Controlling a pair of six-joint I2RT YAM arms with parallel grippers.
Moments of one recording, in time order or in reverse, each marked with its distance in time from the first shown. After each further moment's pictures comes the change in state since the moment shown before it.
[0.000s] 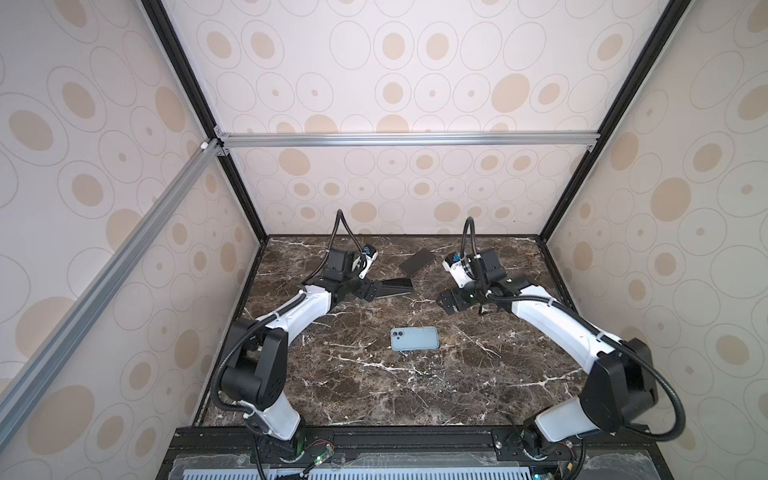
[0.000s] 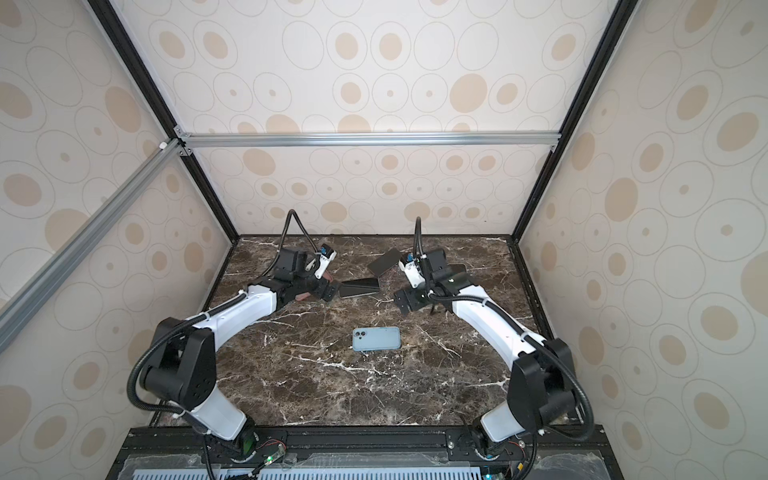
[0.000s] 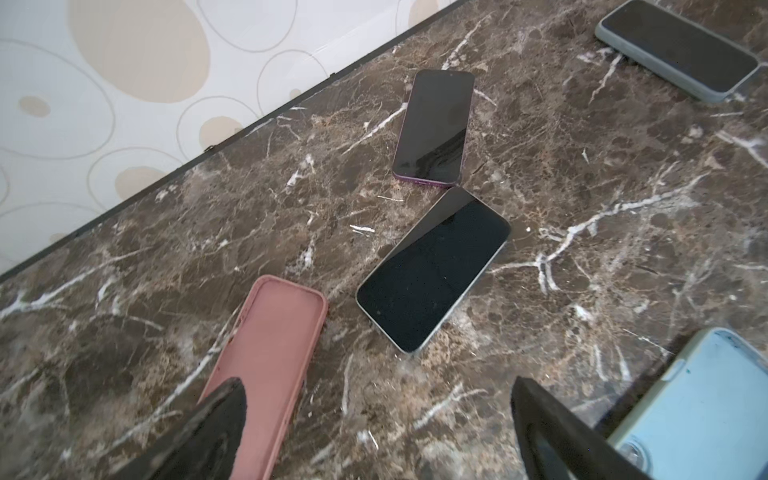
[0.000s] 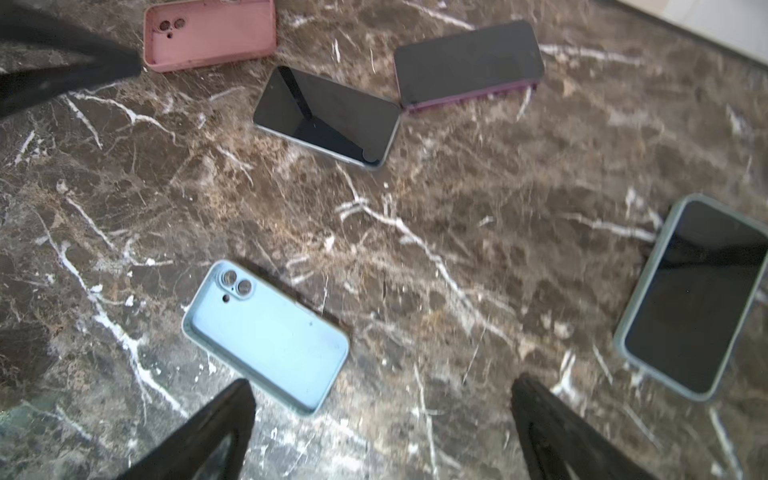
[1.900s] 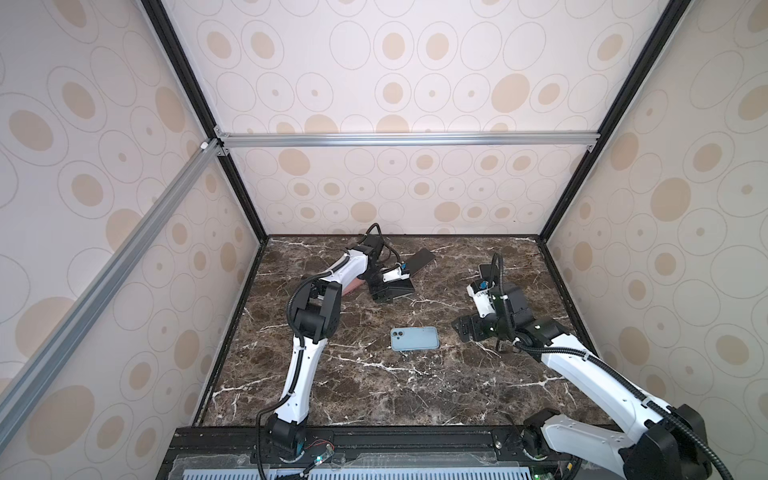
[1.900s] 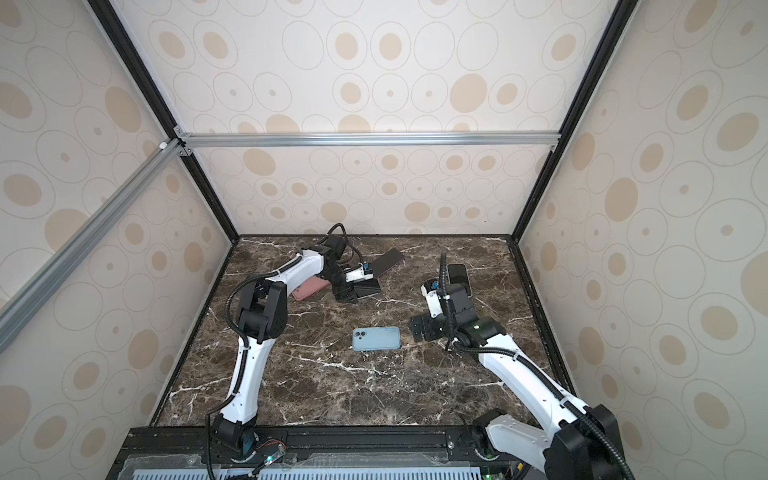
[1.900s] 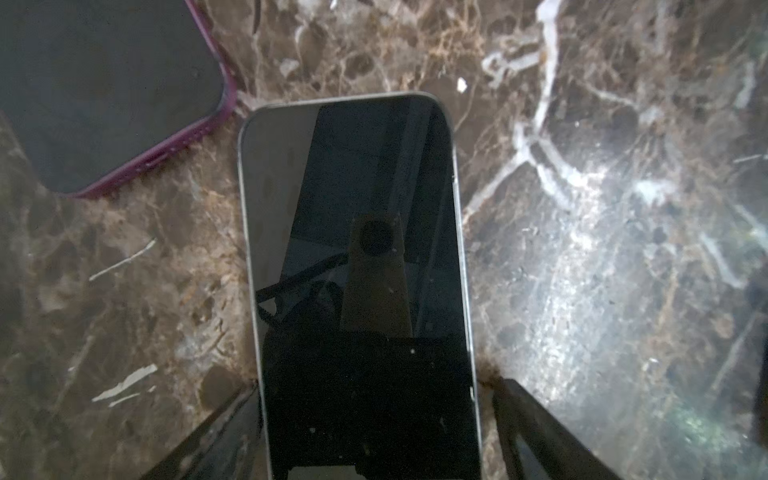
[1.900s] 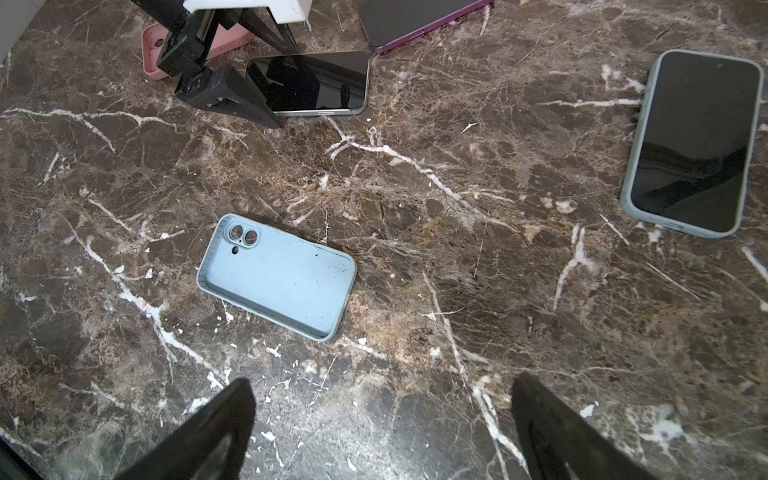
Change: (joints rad) left arm -0.033 0.716 0.843 -0.745 0.190 0.629; right arm -0.002 -0.327 -0.344 0.107 0.018 0.164
